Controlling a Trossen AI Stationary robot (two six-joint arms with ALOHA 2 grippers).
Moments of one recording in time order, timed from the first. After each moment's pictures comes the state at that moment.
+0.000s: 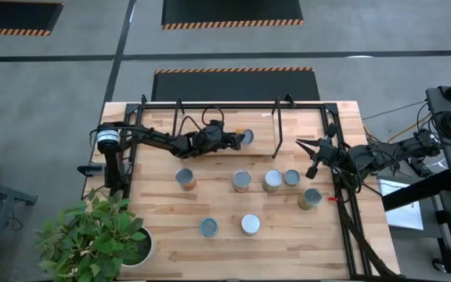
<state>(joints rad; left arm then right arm) 0.23 1.87 0.96 0.52 -0.31 -0.91 0.30 0.56 0.48 -0.13 0.79 -0.34</state>
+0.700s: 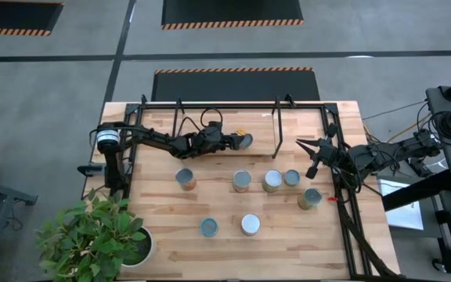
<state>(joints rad) 0.23 1.86 0.94 0.52 -0.29 -1.00 0.30 0.56 0.48 -0.13 0.79 -0.34</state>
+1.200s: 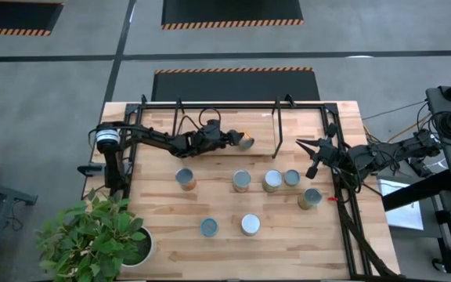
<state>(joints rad) 0.24 1.86 0.94 0.54 -0.29 -1.10 0.30 0.56 0.48 -0.13 0.79 -0.34</state>
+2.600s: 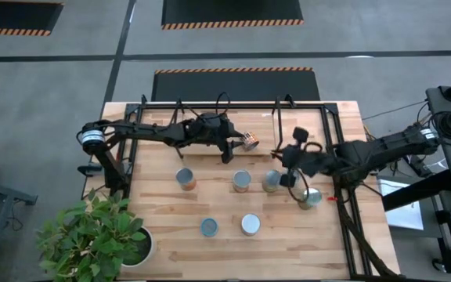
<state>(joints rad) 0.28 1.72 1.09 0.22 0.09 0.08 0.23 1.11 1.00 -0.59 0.60 0.04</state>
